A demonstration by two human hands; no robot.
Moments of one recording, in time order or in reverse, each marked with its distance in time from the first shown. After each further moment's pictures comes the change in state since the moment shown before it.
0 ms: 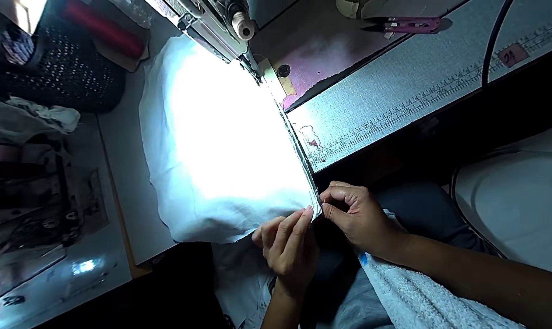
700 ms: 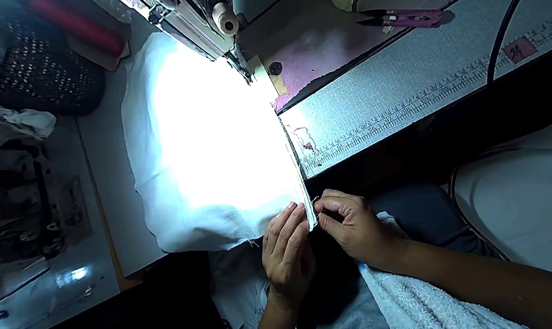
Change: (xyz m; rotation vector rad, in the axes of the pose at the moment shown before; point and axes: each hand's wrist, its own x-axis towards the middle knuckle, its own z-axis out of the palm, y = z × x) left_hand -0.004 -0.008 -0.004 -0.153 -0.163 0.036; right_hand -0.002 0.008 0.002 -0.072 -0.035 -0.068
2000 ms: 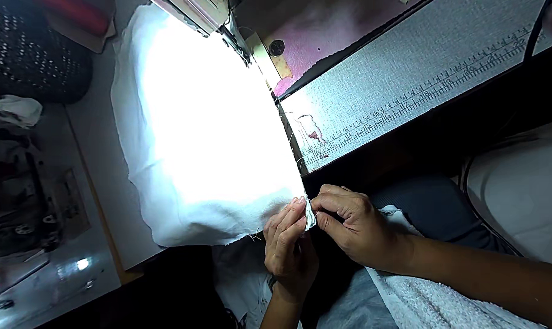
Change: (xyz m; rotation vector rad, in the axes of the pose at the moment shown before) left_hand -0.012 -0.006 0.008 -0.260 0.095 -0.152; right_hand 0.001 -0.002 0.006 -0.138 -0.043 -0.122
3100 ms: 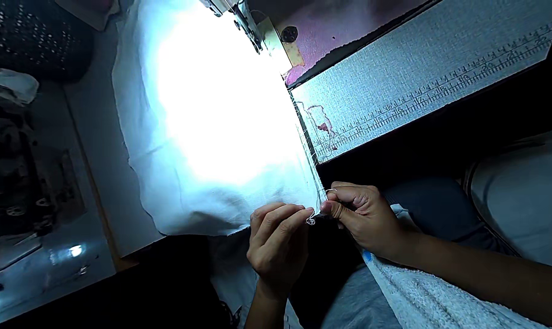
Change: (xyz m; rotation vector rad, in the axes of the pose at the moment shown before) left_hand 0.023 0.003 -0.023 0.088 -0.073 0.036; right_hand -0.005 0.011 0.002 0.366 0.041 0.146
